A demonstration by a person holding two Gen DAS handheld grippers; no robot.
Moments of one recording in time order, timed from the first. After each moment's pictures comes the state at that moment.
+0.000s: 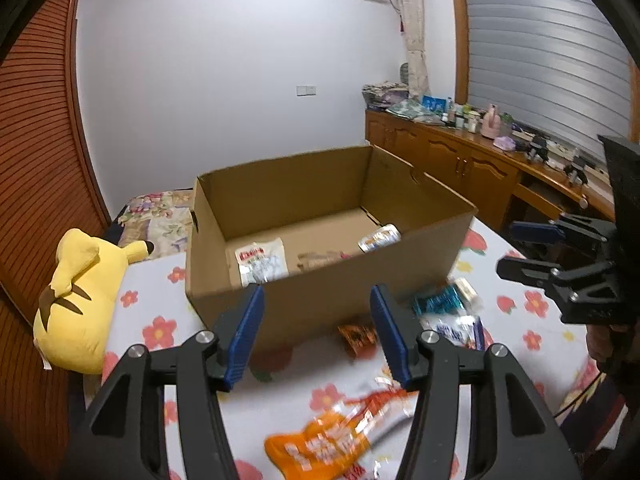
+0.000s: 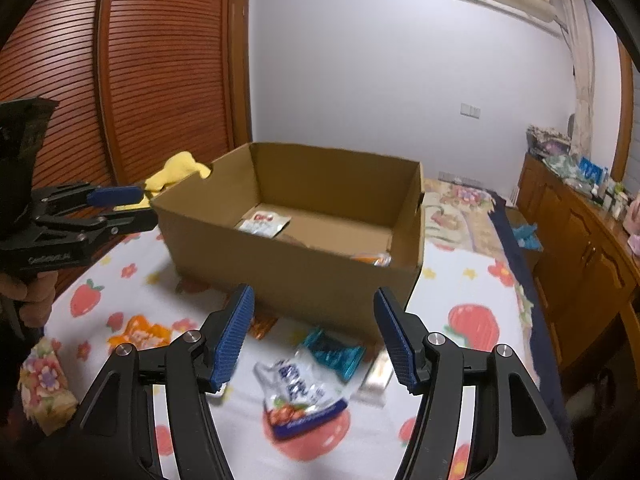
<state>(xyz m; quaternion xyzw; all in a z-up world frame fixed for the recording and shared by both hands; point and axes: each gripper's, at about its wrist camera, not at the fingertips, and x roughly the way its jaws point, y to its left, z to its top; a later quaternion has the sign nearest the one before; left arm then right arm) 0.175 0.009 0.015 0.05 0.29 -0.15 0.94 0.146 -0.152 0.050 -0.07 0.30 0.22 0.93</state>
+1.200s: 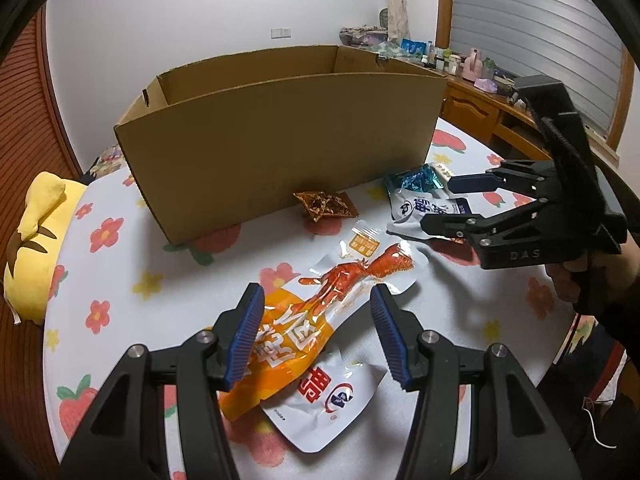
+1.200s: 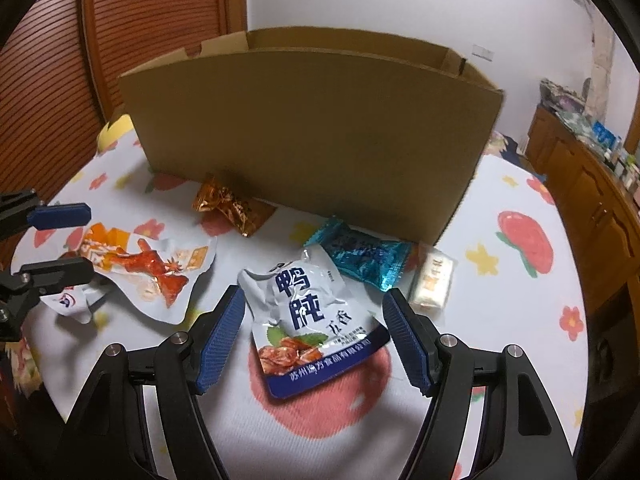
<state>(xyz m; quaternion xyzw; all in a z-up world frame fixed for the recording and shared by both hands) 0.146 -0.005 -0.071 0.06 0.38 -0.18 0.90 0.164 -0.135 -0.049 -0.11 0.41 0.21 0.88</state>
